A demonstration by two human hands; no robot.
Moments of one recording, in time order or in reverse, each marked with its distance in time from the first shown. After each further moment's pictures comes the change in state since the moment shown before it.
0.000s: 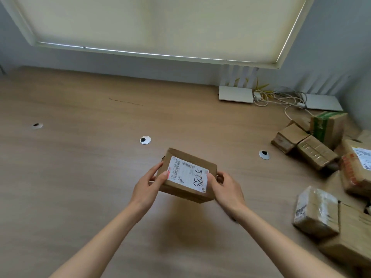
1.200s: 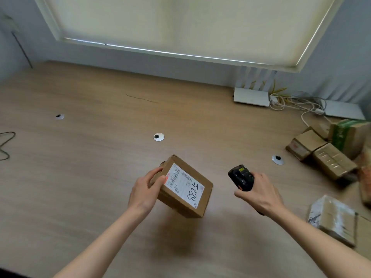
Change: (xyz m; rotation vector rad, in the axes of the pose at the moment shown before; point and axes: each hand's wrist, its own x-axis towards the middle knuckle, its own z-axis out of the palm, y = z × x) left_hand -0.013 -0.028 -0.028 0.112 0.179 -0.026; right_hand 0.026 0.039 -0.045 -0.446 -0.059 -0.025
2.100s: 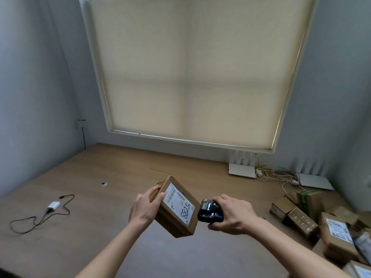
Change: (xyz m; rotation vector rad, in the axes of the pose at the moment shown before) left_hand -0.163 0.193 -0.155 0.196 0.228 0.228; right_hand -0.215 -0.149 -0.208 -0.425 0.093 -0.619
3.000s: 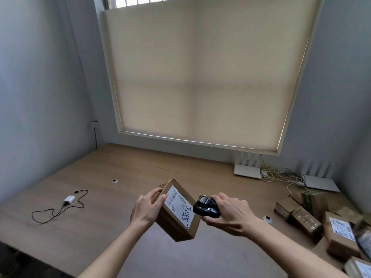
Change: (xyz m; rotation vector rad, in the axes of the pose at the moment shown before) left_hand -0.052 -0.011 -0.033 0.051 0.025 -0.024; right_hand -0.040 -0.039 -0.003 -0.049 0.082 -0.066
